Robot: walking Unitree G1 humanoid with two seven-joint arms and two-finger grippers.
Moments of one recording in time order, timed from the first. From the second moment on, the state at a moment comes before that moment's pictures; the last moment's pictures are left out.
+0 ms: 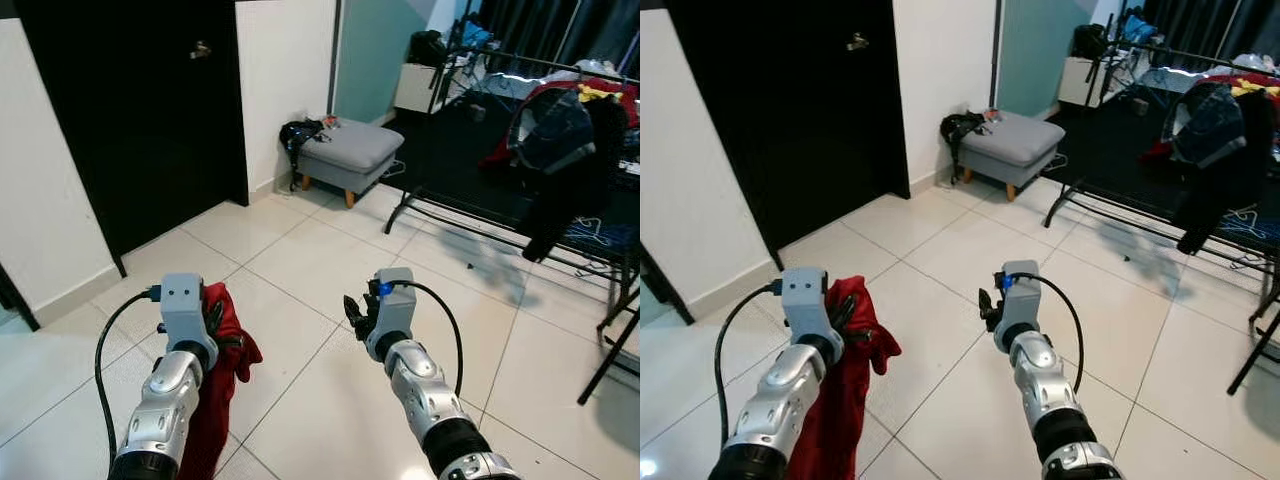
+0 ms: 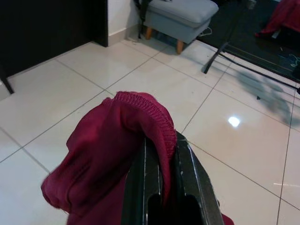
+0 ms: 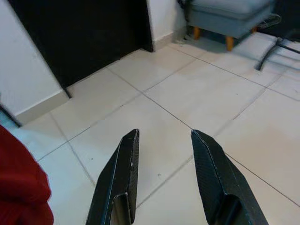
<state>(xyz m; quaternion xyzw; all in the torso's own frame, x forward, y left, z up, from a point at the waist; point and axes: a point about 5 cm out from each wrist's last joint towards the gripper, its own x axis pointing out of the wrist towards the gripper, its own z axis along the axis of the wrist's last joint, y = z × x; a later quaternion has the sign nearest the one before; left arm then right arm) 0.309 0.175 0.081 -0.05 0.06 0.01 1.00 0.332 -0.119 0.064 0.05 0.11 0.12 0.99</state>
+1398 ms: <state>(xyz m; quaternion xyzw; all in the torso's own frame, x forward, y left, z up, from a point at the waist) 0.317 0.157 0.087 -0.07 0.05 -0.03 1.00 0.336 -0.146 0.069 0.06 0.10 0.06 0.99</state>
